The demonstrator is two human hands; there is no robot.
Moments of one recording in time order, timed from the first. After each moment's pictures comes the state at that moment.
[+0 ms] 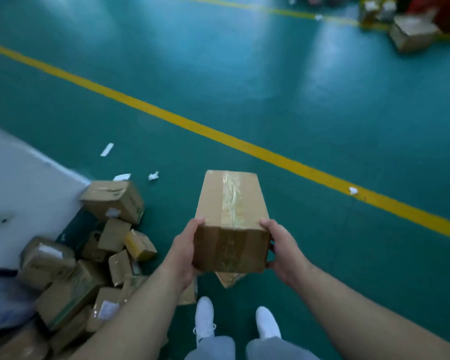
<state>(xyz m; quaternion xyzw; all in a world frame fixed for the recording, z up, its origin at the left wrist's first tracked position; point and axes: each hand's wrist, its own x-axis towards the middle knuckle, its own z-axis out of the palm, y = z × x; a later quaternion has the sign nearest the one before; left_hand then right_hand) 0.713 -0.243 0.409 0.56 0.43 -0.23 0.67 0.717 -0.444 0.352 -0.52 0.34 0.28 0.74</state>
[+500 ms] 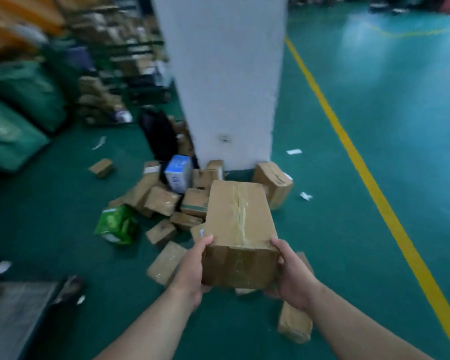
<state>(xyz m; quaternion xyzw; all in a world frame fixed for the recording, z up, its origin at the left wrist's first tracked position) 0.421 -0.148 0.469 0.31 0.57 0.21 0.73 0.614 -0.247 0.434 -0.56 0.00 0.66 0.50</state>
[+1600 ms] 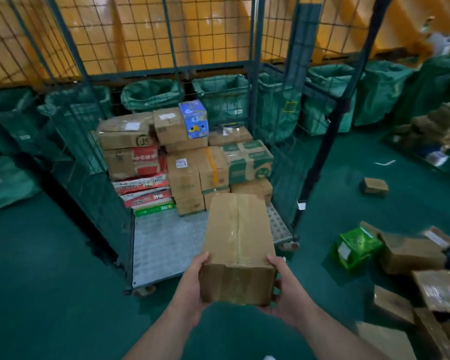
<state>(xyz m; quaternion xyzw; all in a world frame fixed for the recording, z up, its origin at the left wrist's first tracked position) -0.303 -0.296 0.494 -0.10 0.59 0.66 0.46 -0.164 -0.153 0.465 -0.49 -0.34 0.80 0.08</state>
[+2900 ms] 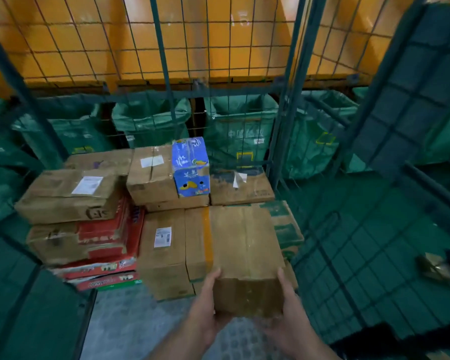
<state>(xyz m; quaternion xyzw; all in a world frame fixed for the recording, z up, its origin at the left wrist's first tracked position) -0.712 0.178 0.468 -0.26 0.54 0.66 0.45 -0.608 0.306 0.422 -0.45 -0.28 0.84 0.06</state>
